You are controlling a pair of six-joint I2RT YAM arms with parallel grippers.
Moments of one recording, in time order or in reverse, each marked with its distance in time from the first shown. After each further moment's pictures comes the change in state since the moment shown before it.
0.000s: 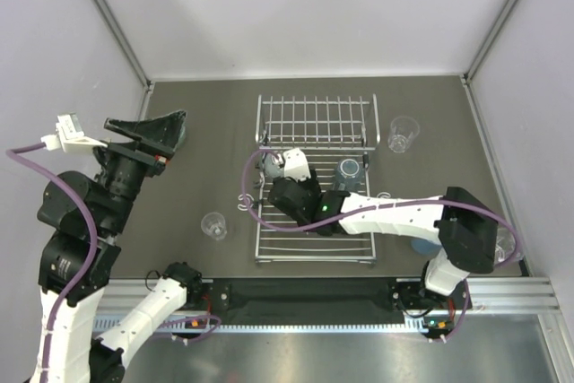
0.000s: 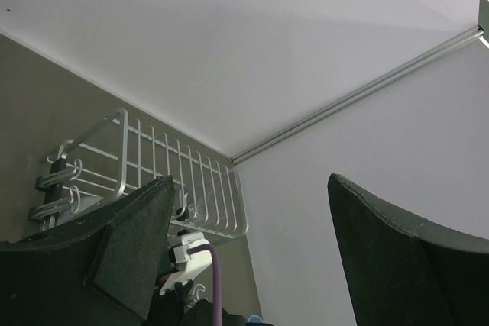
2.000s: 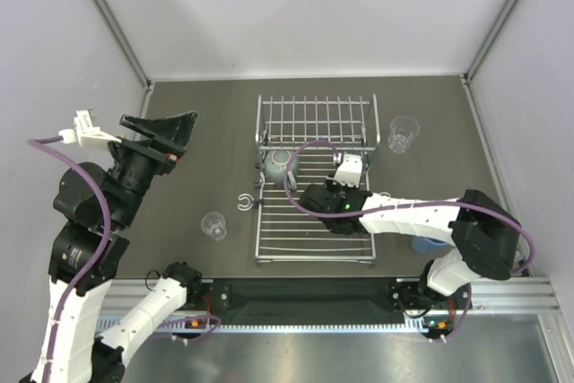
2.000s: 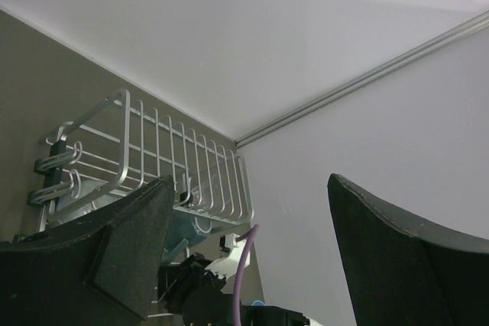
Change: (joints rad) left arm 0.000 0.016 -0.049 0.014 0.040 -0.018; right arm -0.121 -0.126 -0.226 -0.214 0.195 0.529
